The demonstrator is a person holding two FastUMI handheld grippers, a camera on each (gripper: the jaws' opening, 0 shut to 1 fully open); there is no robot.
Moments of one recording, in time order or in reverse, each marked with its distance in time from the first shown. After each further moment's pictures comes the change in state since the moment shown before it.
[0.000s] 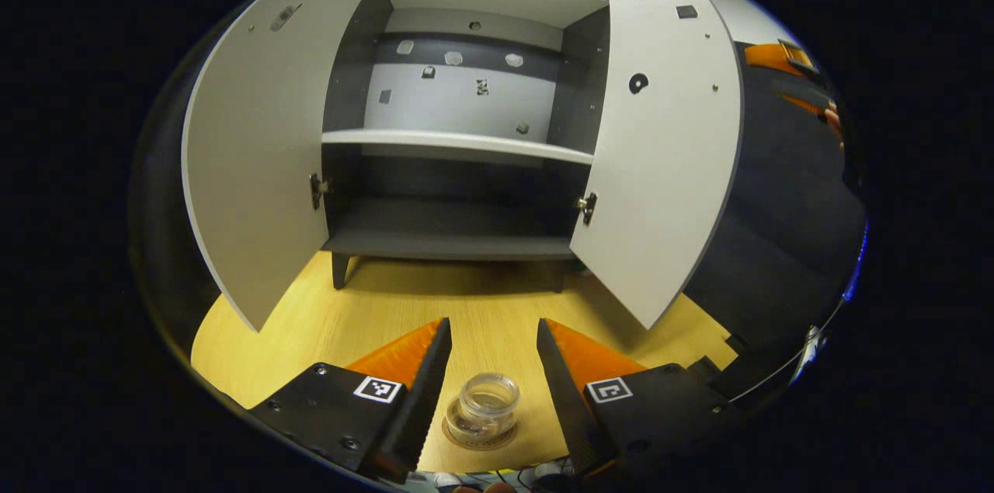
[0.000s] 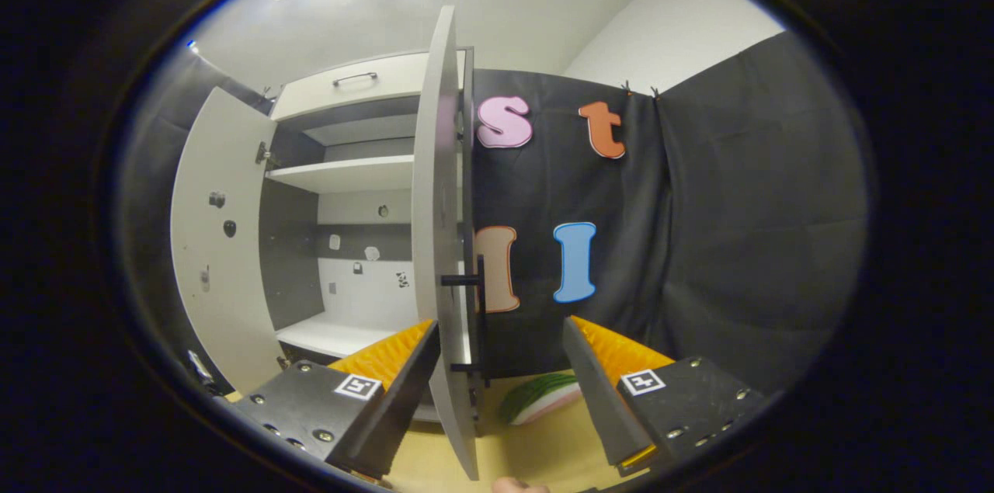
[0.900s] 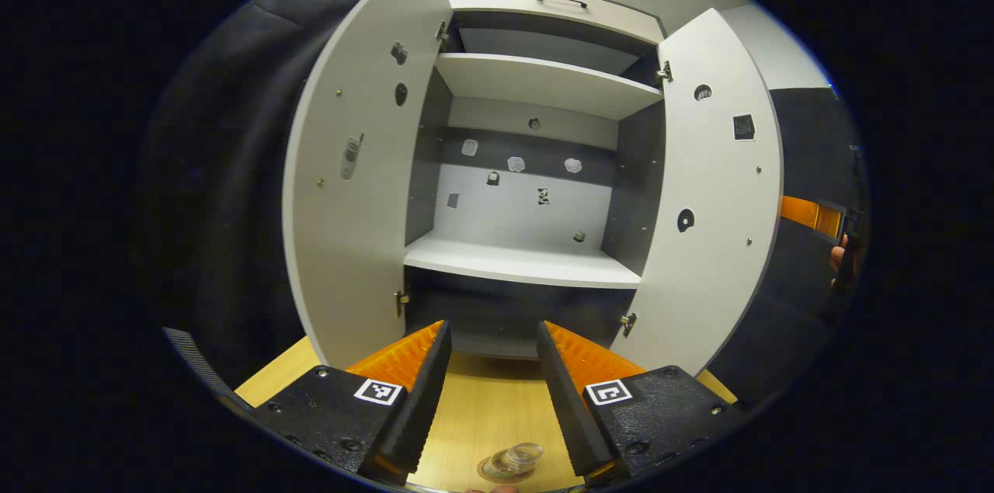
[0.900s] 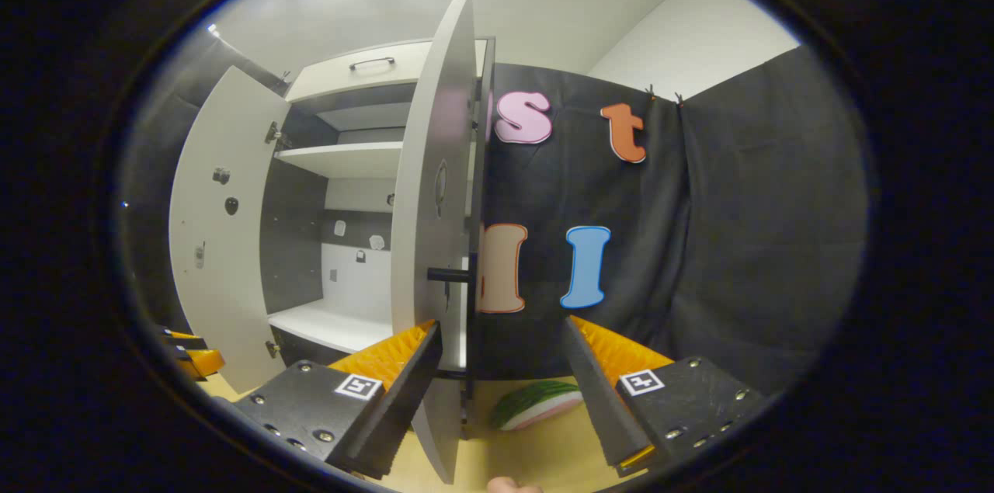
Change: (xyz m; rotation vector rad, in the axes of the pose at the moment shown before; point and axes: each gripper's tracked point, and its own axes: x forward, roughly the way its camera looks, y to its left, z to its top) left arm -0.070 0.066 0.142 -0.039 -0.241 0.264; right arm 0.027 0.012 -0.009 -0.064 0.007 0.084
